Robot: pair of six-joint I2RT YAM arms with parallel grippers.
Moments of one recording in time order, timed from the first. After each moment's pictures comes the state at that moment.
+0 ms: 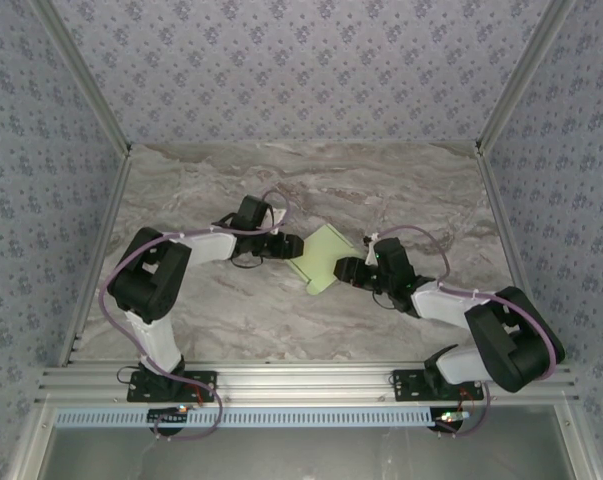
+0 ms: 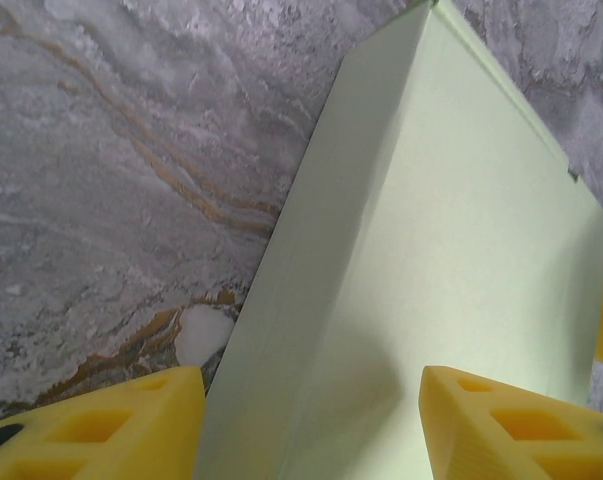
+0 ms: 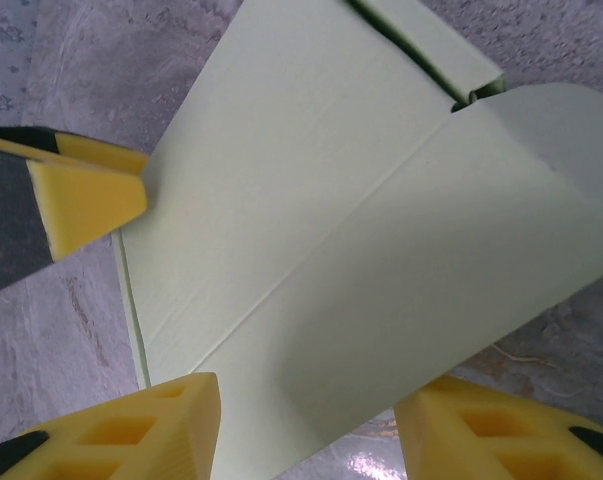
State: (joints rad) left arm -0.53 1.83 1.01 -0.08 0.51 -0.42; right arm 0.49 1.36 0.41 0.30 -0.31 0.74
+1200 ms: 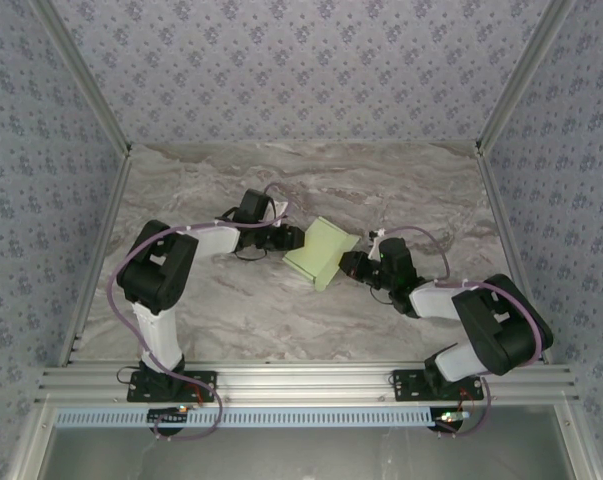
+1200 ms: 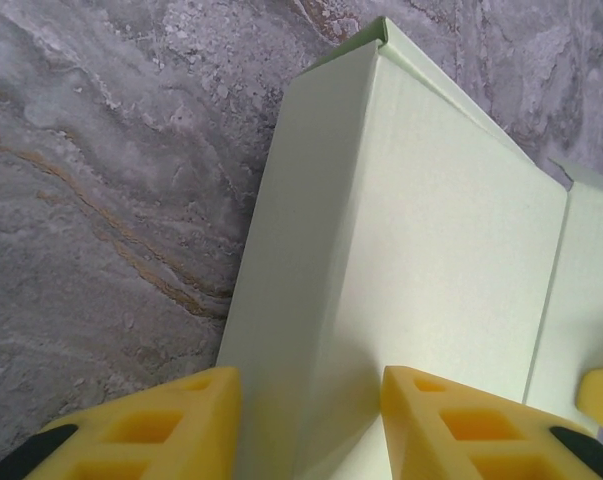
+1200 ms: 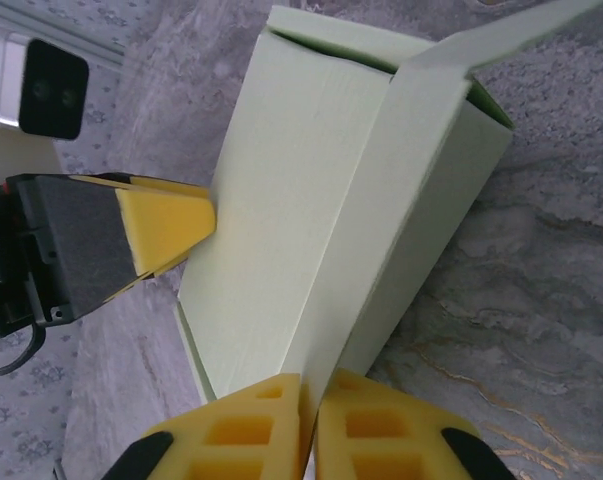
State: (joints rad) left arm -0.51 1.91 1.08 -0.02 0.58 -0.47; right arm 0.46 1.45 0.36 0.60 -0.35 0.89
